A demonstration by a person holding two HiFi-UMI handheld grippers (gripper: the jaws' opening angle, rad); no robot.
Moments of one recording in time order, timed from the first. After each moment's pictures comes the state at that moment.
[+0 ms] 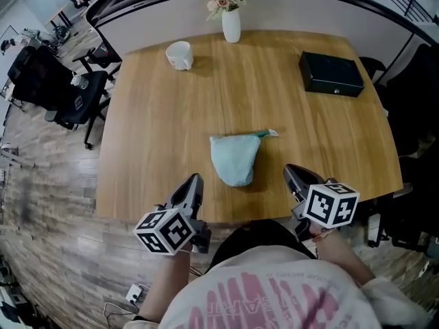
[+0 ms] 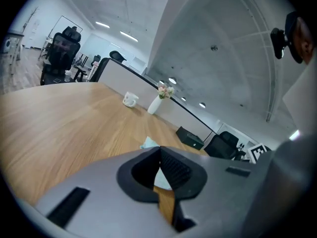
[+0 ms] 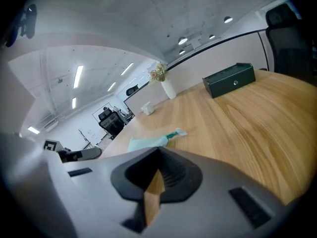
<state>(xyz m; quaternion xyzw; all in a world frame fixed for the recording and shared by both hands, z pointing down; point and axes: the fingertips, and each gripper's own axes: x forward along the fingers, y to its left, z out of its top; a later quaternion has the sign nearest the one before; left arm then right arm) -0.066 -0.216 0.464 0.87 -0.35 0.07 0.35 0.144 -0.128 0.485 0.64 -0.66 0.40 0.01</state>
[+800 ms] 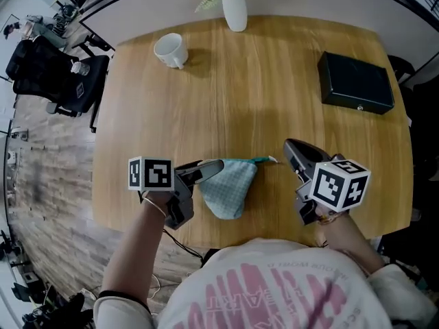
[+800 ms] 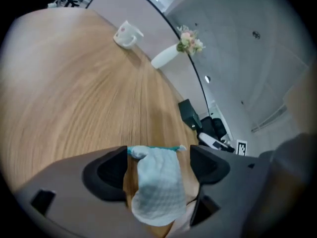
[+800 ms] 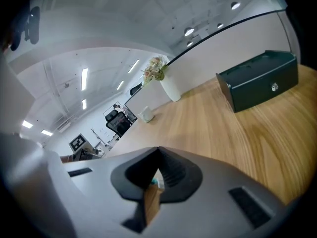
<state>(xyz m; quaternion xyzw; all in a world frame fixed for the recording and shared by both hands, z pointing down) 0.051 -0.303 0.537 0.78 -0.16 0.24 0.55 0.227 -0.266 0.498 0.58 -0.70 0.41 0.00</state>
